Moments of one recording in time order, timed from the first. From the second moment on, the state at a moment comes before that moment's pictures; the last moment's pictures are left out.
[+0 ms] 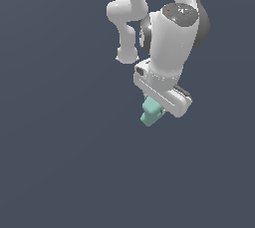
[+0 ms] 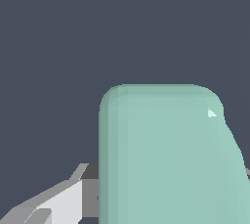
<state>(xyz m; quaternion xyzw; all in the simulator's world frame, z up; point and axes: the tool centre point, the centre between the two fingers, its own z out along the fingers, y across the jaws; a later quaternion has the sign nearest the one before) 0.022 0.099 0.233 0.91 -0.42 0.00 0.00</state>
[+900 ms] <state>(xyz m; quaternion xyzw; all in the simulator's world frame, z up) 0.063 0.170 0.352 0.91 -0.42 0.00 0.00</state>
